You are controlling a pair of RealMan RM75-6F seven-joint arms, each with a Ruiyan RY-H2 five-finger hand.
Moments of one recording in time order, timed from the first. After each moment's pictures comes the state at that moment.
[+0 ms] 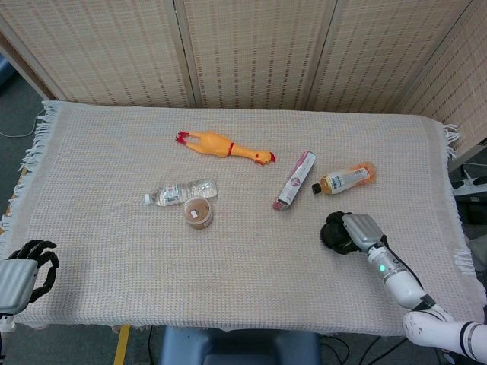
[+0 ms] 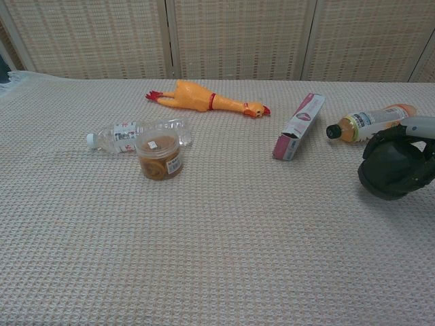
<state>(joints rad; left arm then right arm) -0.11 -1.08 -0.01 -1.60 1.53 1.44 0.08 0.57 -1.27 0.09 -1.54 -1.07 0.80 -0.10</state>
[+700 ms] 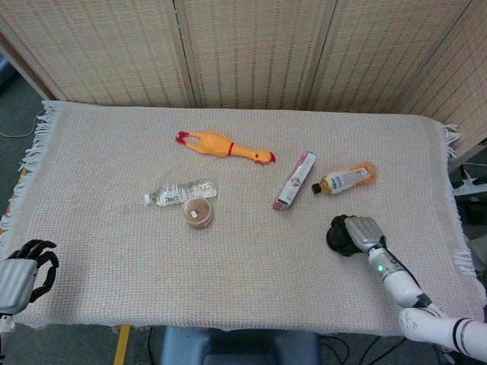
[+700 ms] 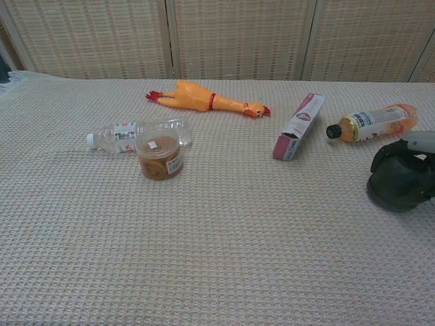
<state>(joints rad) -0.11 -1.08 -0.01 -1.60 1.53 1.44 0.08 0.60 -1.29 0.06 -1.51 -0.95 0.77 -0.22</state>
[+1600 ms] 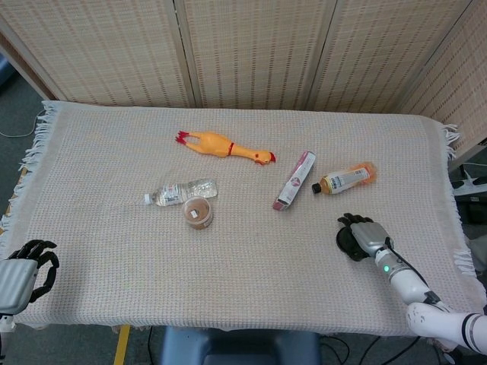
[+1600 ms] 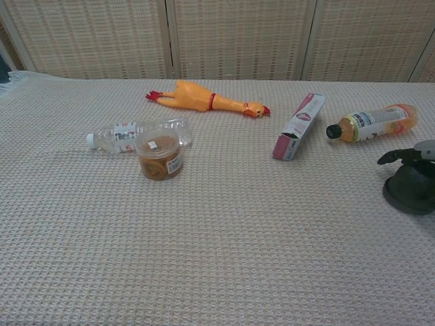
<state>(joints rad) -0.11 -1.08 -0.01 -1.60 1.53 1.44 0.08 0.67 -1.20 -0.01 -1.57 -0.81 0.69 -0.30</state>
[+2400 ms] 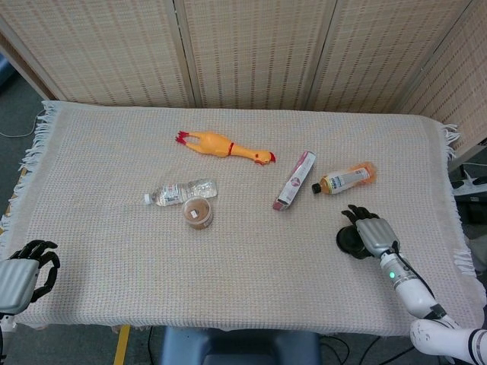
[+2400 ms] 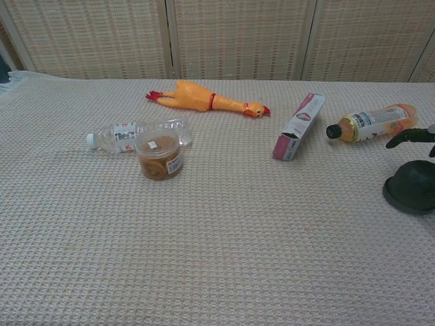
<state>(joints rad) -0.11 -1.09 0.00 -1.60 1.52 1.44 0.09 0.58 -1.21 0.00 -1.61 -0.95 0.89 -0.29</state>
